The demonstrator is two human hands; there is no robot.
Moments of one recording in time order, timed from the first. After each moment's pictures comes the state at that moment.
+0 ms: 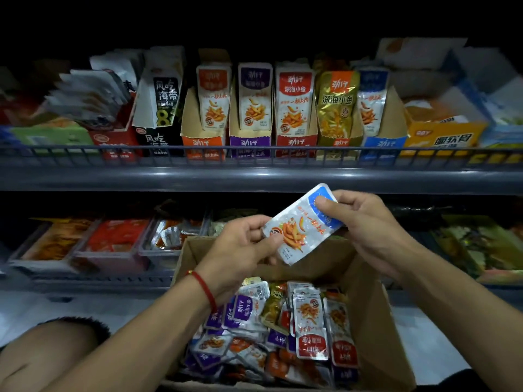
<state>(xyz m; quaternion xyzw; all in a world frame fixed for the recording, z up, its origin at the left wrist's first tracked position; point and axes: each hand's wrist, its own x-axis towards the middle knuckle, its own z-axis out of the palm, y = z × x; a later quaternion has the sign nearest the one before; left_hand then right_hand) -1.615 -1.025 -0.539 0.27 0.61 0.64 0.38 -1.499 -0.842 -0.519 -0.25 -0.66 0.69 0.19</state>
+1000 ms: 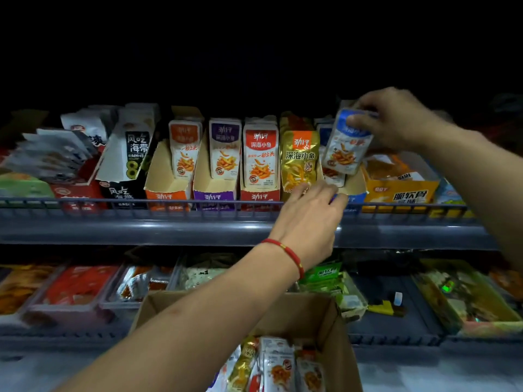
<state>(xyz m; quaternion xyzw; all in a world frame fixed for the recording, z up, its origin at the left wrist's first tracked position) -1.595 -0.851 -0.462 0.63 0.74 0.14 -0.20 -1.542 -0.649 -0.358 -0.17 -0.94 0.03 0.28</state>
